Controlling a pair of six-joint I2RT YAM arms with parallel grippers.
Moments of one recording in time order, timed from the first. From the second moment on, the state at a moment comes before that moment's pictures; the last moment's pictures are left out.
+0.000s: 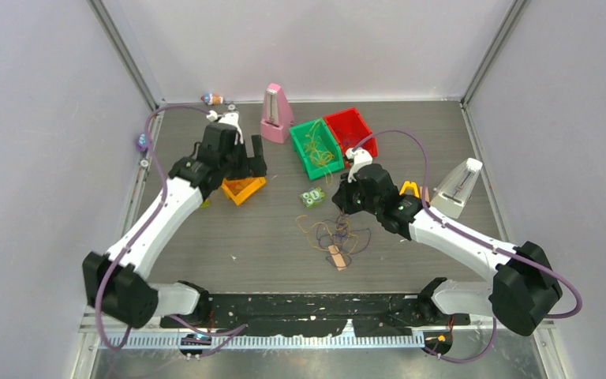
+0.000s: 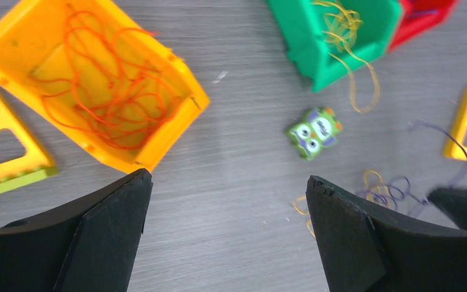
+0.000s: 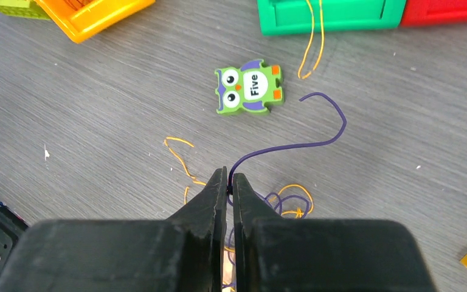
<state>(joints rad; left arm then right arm) -0.39 1.31 1.20 -0.60 -0.11 -0.39 0.68 1.23 0.78 -0.12 0.03 0.36</state>
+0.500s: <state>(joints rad) -0.65 1.06 0.51 0.12 0.05 -0.30 0.63 1.23 0.78 -0.23 0.07 0.39</state>
